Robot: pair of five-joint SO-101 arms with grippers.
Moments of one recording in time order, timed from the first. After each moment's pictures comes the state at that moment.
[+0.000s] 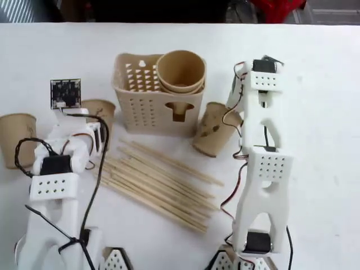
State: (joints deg) left arm -13.3 -43.9 59.6 40.2 -2.3; right arm 0.7 50.7 -47.6 97.8 -23.5
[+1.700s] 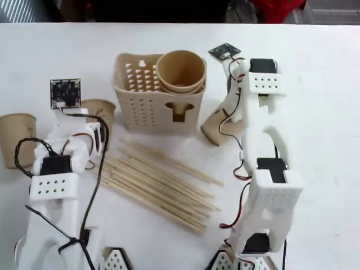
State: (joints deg) left arm -13.3 -43.9 59.6 40.0 -2.3; right arm -2.7 26.5 -23.7 90.3 35.5
